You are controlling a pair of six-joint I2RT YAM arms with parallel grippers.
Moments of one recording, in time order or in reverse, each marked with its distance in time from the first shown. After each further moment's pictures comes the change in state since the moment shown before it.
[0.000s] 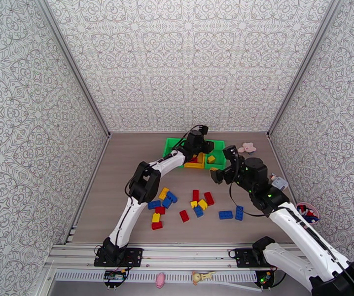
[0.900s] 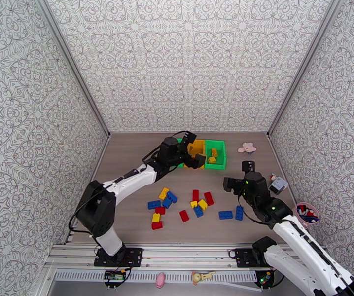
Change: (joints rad) left arm 0.002 -0.816 -0.906 0.145 0.148 0.335; right arm -0.013 -0.143 -0.192 -0.290 0.320 0.504
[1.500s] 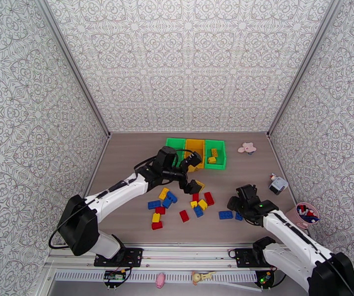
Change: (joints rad) left arm -0.067 -0.142 -0.060 -0.298 0.349 0.256; right arm -0.056 0.195 -0.166 -0.129 -0.103 0.367
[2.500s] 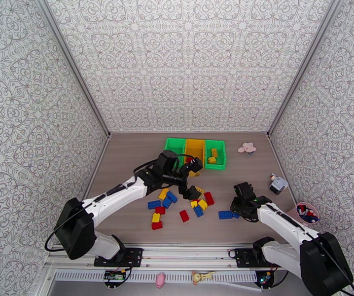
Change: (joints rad) left arm -0.026 -0.040 -0.038 -0.024 -0.017 0.033; right arm -0.028 0.124 0.004 0.088 -0.033 -0.068
